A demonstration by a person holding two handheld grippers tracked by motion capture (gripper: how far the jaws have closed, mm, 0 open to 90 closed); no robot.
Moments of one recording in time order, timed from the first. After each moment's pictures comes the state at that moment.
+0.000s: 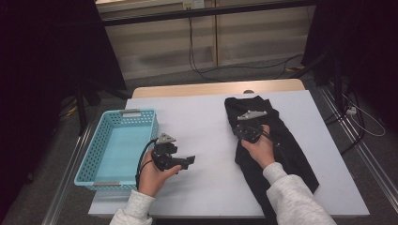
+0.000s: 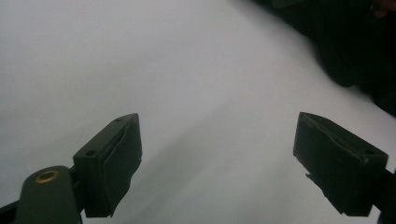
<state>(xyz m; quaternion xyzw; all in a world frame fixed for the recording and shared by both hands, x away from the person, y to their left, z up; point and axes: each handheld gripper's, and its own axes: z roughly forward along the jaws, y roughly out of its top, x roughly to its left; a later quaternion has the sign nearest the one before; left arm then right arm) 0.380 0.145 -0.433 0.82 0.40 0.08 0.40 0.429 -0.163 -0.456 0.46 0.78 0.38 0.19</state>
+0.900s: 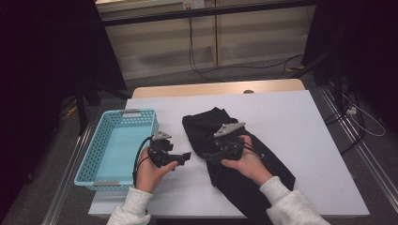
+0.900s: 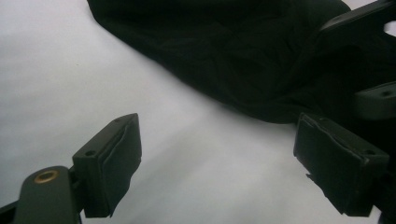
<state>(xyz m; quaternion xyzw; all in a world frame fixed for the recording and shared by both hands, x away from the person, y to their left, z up) 0.391 0.153 -0.431 0.81 0.42 0.08 0.40 0.377 -0.107 -0.428 0.35 0.84 0.40 0.11</state>
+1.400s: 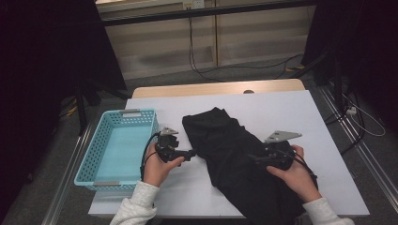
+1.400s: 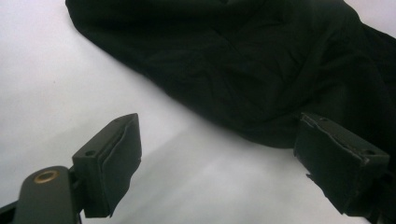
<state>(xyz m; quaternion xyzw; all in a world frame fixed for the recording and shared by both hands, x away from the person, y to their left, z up) 0.406 0.134 -0.435 0.82 0.42 0.08 0.39 0.328 -0.226 -0.437 0.46 0.78 0.38 0.18</state>
